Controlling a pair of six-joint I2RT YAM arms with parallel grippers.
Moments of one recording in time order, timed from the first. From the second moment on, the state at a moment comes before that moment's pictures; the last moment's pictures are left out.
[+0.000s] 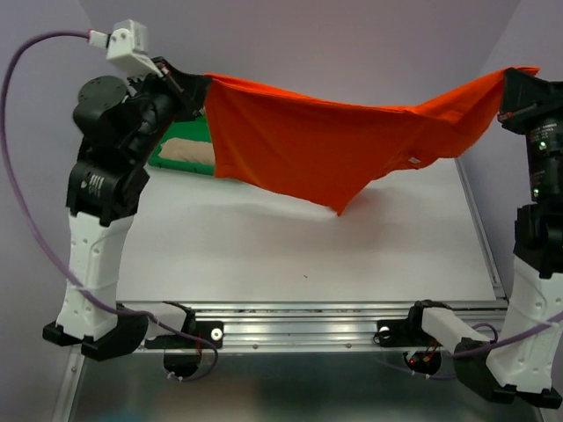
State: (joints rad) left arm -0.35 1.32 1.98 -0.64 0.03 -0.44; right arm -0.12 1.05 1.83 -0.46 -0.02 0.56
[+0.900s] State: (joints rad) left arm -0.35 1.21 2.02 -0.53 0.01 -0.42; right arm -0.12 0.83 1.97 -0.56 0.16 0.47
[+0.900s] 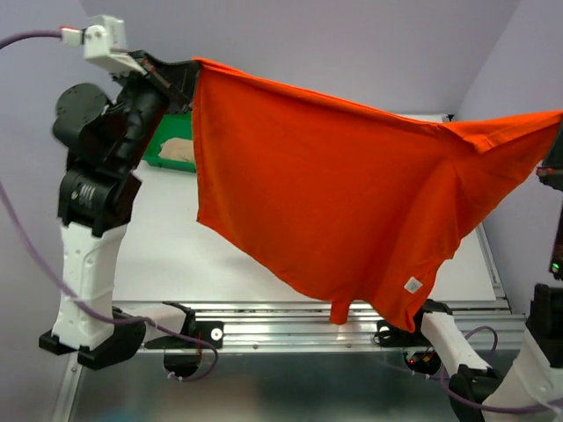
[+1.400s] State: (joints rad) left arm -0.36 1.92 1.89 -0.39 0.15 -0.40; right arm -0.12 1.17 1.33 -0.70 0.30 0.39
